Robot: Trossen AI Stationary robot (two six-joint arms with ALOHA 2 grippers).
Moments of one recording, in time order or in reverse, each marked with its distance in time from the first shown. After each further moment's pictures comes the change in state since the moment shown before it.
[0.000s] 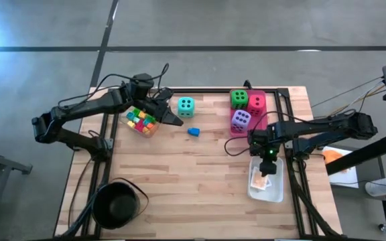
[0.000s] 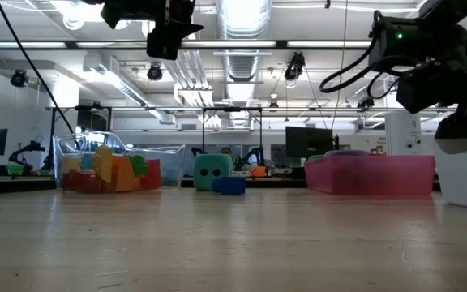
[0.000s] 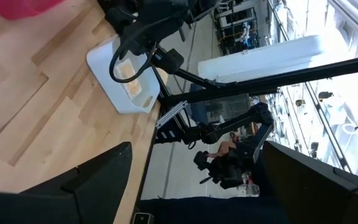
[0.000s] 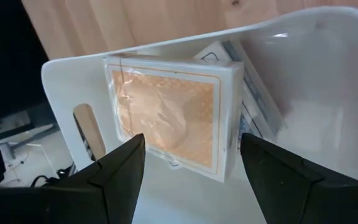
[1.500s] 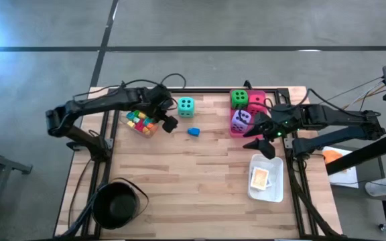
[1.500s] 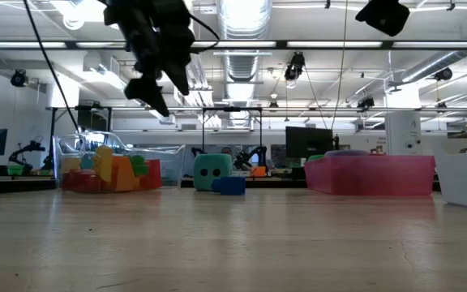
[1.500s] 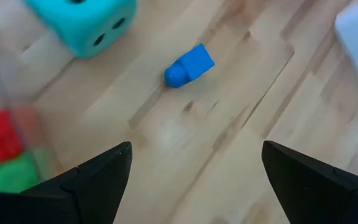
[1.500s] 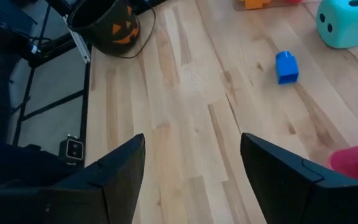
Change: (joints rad) left arm -0.035 0.186 0.126 -0.632 -0.651 0.550; right arm 0.071 -0.202 0.479 0.121 0.495 0.094
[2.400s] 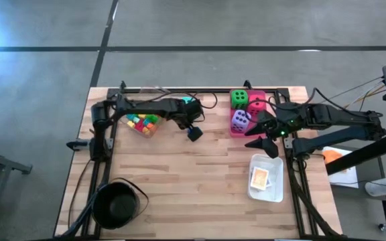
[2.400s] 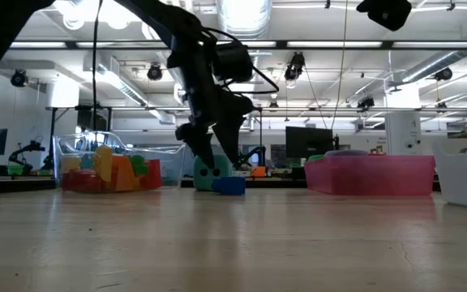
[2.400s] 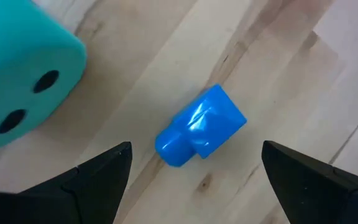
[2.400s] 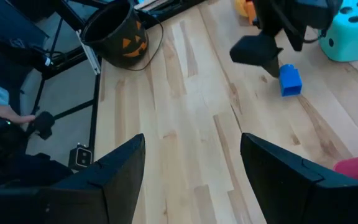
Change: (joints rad) left arm -0.097 0.515 0.249 0.110 -0.165 0.065; right arm 0.000 -0.041 -0.004 0.026 -0.002 0.005
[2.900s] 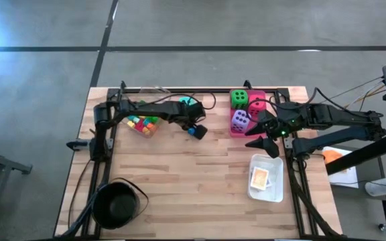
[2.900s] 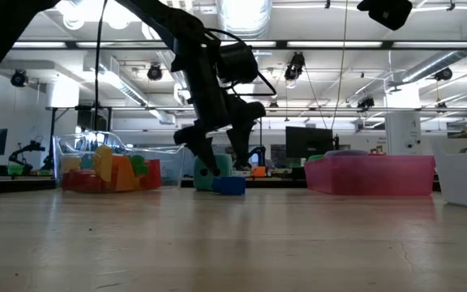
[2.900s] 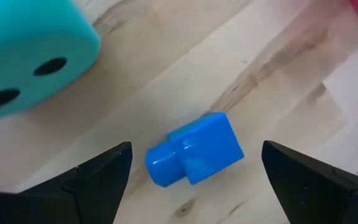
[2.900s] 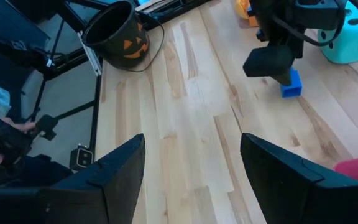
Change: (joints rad) left arm -0.018 0.022 0.000 0.067 -0.068 -0.256; right arm 0.000 -0.007 0.000 0.001 0.000 -0.001
